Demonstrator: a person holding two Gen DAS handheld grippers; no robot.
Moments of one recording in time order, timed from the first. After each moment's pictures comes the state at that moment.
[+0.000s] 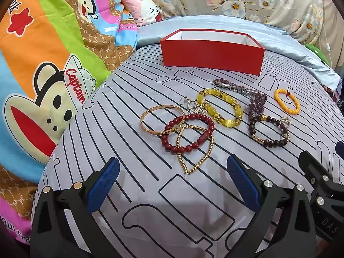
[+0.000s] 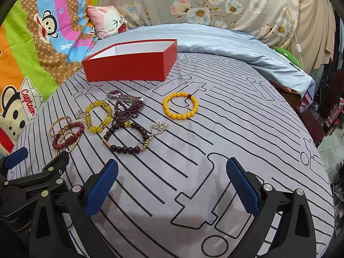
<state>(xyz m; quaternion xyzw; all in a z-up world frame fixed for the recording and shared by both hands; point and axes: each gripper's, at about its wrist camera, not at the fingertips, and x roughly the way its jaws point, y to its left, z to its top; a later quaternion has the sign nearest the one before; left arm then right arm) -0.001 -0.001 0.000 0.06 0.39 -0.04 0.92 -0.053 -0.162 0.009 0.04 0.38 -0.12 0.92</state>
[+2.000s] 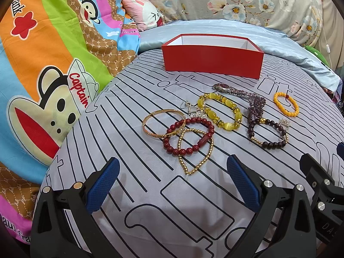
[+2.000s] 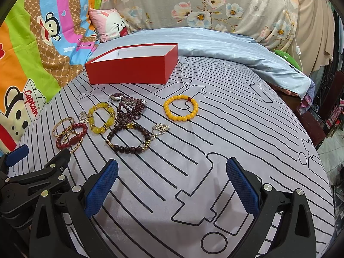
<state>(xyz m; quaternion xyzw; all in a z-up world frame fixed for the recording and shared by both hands) -0.005 0.001 0.006 0.06 0.38 -0.03 0.92 -0.062 -0.164 0.014 0.05 0.37 -0.11 0.92</state>
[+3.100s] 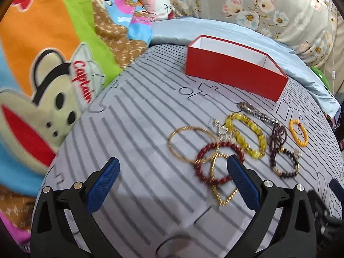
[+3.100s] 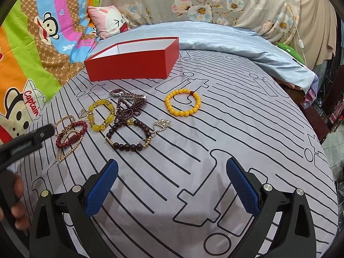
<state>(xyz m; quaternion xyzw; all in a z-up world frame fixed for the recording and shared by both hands) 0.046 0.044 0.009 -0.01 0.40 -0.05 0.91 -0.056 -0.168 0.008 0.06 0.39 -0.10 0.91</state>
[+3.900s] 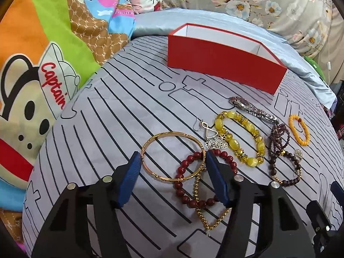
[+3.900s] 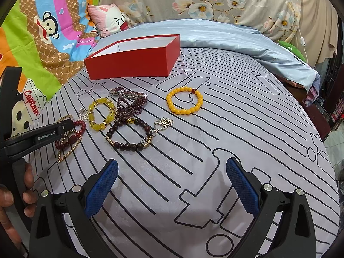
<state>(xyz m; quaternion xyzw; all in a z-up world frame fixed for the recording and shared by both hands) 0.069 0.028 -0.004 0.00 0.42 -0.08 0.90 -0.052 -0.167 0.006 0.06 0.39 -0.10 0.91</state>
